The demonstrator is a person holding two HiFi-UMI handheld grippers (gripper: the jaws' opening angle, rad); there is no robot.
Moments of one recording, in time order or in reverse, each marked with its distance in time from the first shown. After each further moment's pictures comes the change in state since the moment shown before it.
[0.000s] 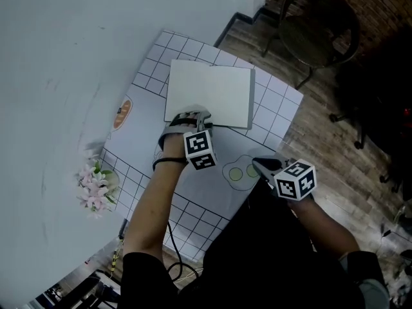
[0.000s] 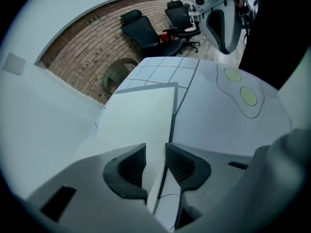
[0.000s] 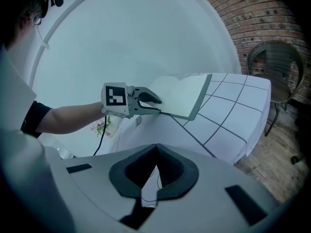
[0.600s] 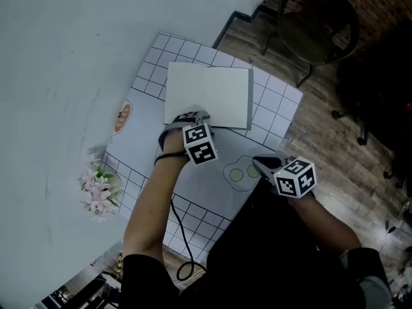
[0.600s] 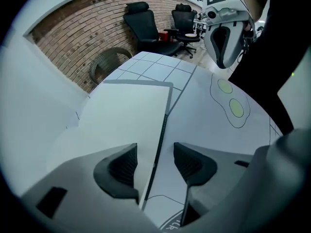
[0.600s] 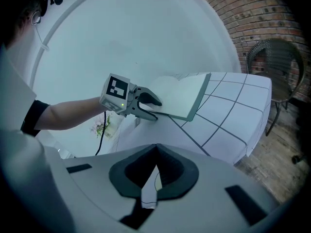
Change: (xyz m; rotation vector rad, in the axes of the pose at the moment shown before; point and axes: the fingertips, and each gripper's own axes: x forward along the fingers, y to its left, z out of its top) left arm 0.008 -0.015 -0.001 -0.091 0.032 -0.227; right arm 0.003 -0.008 0.002 0.007 -0.003 0.008
